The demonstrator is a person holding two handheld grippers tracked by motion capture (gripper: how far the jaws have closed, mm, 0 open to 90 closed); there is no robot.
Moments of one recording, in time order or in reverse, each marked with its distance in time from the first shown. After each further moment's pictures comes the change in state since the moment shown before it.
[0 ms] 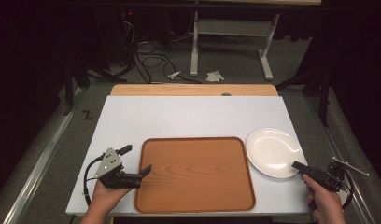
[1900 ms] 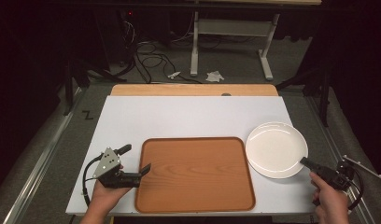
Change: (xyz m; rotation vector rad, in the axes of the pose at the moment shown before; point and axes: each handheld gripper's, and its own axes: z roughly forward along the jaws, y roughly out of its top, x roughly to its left) left arm 0.001 0.001 -0.002 -0.016 0.008 -0.007; right arm 0.013 0.009 -0.021 -0.117 0.057 -0.048
